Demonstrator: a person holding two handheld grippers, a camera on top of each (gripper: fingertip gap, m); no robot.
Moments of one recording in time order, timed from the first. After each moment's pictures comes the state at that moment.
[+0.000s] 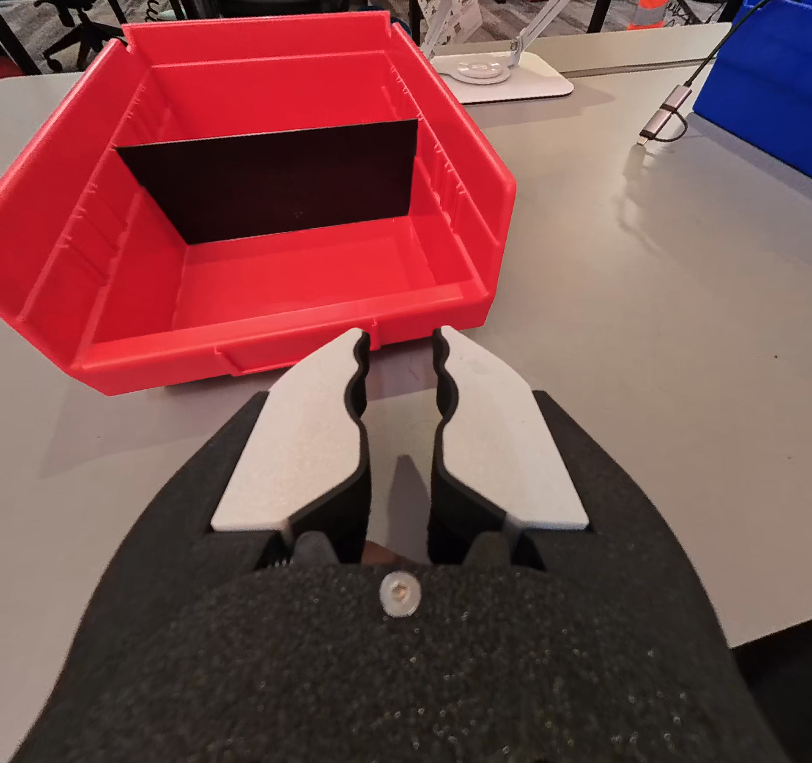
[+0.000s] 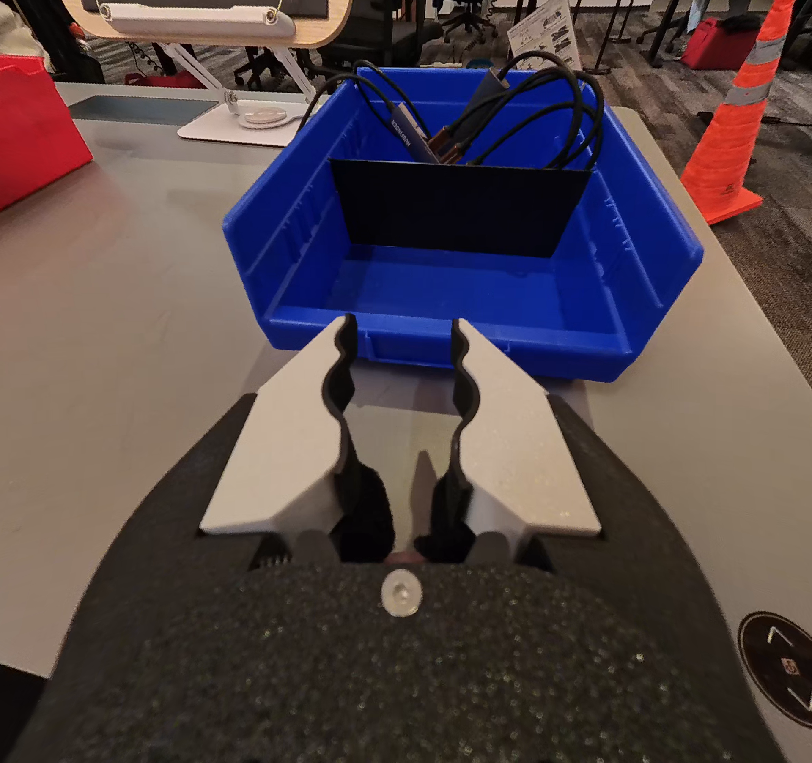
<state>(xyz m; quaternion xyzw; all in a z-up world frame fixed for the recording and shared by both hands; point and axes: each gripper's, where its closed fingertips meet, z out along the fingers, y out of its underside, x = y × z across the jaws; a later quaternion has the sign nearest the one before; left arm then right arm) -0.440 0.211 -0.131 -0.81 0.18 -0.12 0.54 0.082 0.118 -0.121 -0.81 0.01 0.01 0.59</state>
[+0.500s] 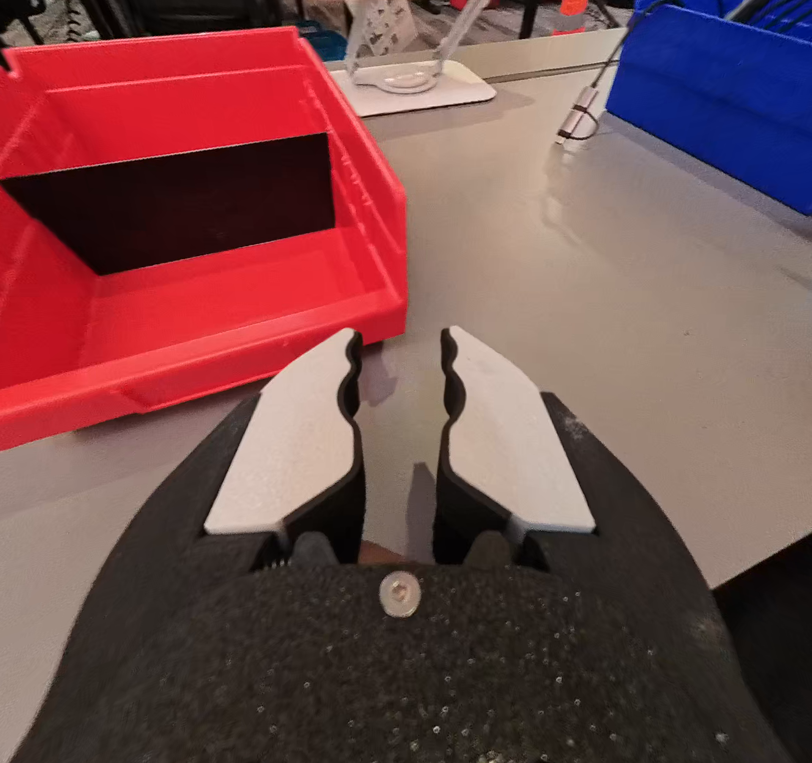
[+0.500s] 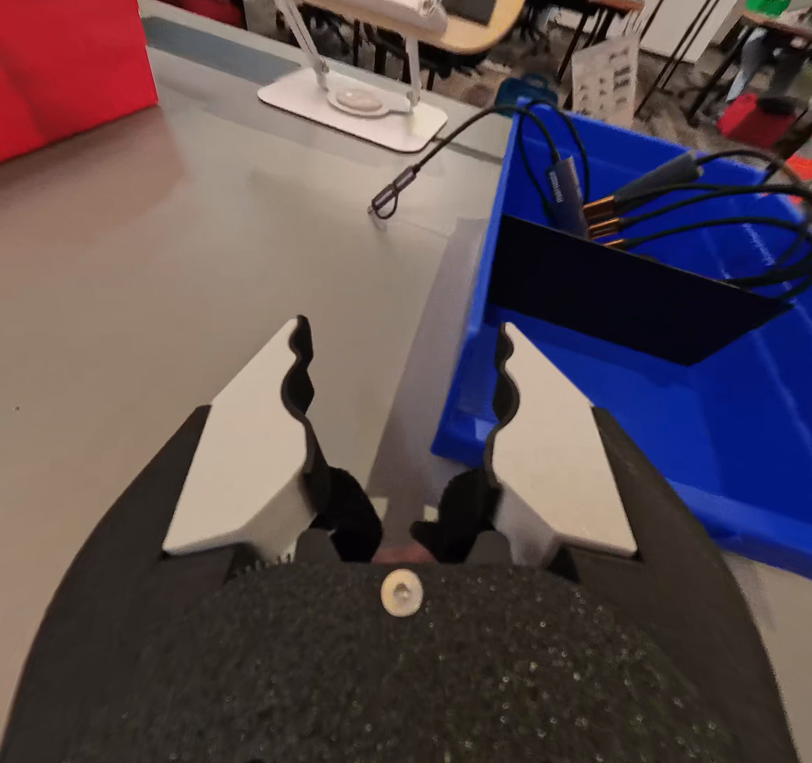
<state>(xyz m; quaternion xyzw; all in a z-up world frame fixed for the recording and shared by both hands) -0.397 0.195 -0.129 -0.79 0.24 -0.16 0.54 -0.026 0.184 -0.122 -0.82 -0.10 -0.03 0.57</state>
